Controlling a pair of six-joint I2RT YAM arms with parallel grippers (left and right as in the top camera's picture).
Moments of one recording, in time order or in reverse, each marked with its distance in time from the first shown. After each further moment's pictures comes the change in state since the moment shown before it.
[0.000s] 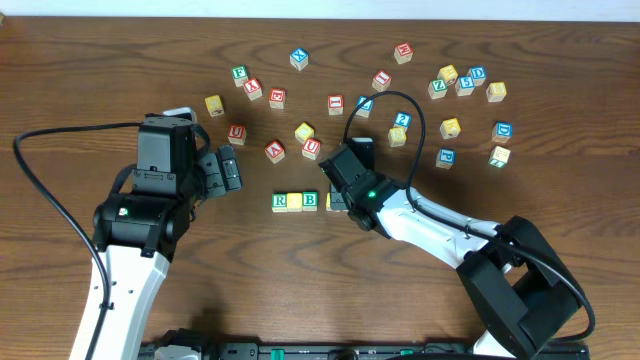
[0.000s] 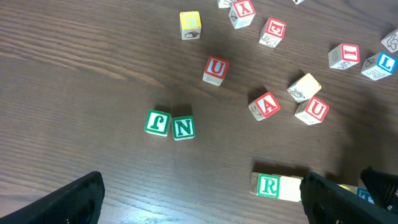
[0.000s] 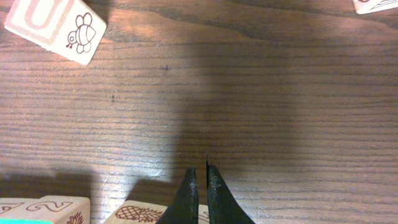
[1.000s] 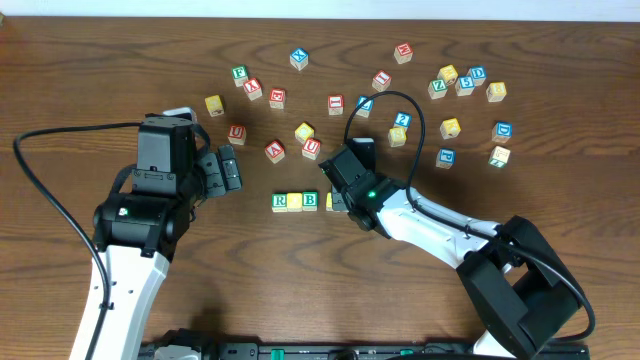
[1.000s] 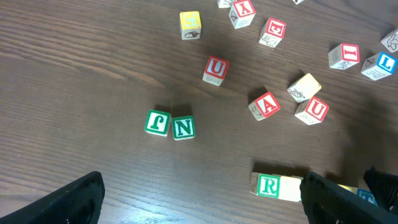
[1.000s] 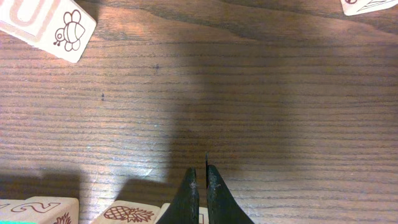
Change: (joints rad) left arm 0.000 0.000 0.000 0.000 0.000 0.000; right arm 0.000 0.000 0.000 -0.014 0.027 -0.010
